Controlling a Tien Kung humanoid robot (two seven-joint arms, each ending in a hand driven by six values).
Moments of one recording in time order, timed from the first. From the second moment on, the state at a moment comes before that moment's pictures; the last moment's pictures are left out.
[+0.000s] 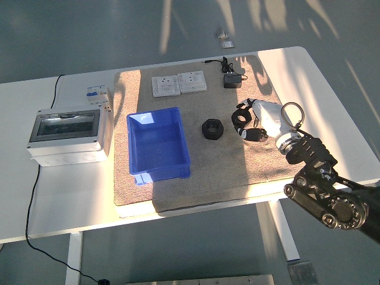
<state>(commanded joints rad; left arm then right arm) -0.04 0.03 -1.66 -0.18 1.61 0.11 0.10 0.60 -0.18 0.69 1.07 -1.85 -0.40 -0.07</state>
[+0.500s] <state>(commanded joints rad) -0.06 0.04 -1.66 -0.18 1.60 0.12 0.09 0.81 -0.06 0.40 1.05 -1.68 -0.25 0.08</state>
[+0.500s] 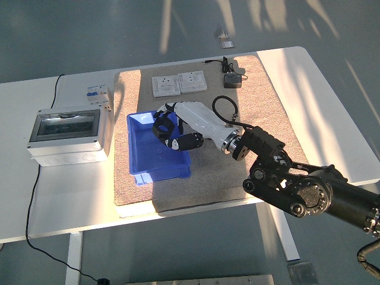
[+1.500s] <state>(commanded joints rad) -0.06 0.04 -1.66 -0.18 1.60 0.12 0.09 0.81 -0.04 0.43 0.98 -1.60 -0.34 0.10</state>
